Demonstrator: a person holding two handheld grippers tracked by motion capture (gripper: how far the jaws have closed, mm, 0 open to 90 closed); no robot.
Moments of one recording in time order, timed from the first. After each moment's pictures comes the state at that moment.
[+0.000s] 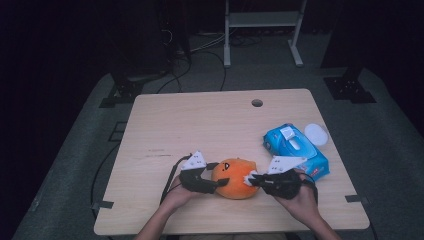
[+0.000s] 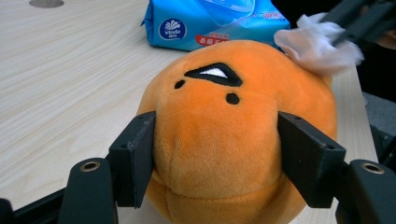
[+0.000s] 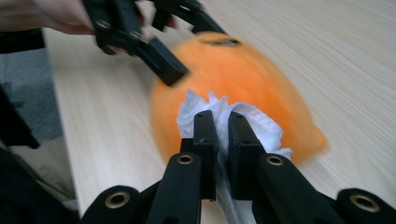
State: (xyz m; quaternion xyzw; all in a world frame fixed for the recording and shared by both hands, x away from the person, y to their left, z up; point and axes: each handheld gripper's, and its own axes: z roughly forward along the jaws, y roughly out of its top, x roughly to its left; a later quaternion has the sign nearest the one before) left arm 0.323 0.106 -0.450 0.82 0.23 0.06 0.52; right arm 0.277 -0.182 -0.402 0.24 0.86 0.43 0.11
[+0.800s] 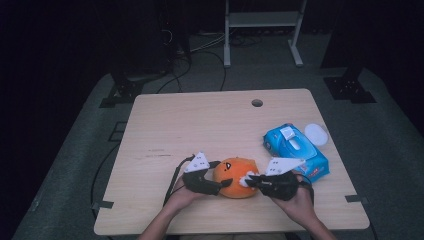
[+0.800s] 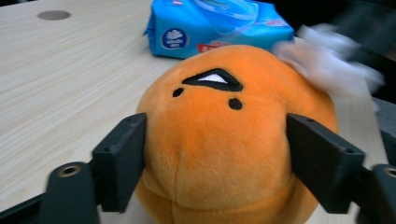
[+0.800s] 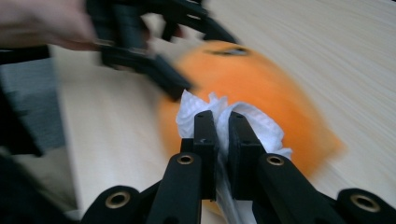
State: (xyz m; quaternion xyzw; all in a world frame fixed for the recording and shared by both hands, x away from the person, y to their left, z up) left arm 0.319 0.095 -0.450 0.81 0.23 0.08 0.53; right arm 0.274 -0.175 -0.405 0.23 0.85 0.45 0.10
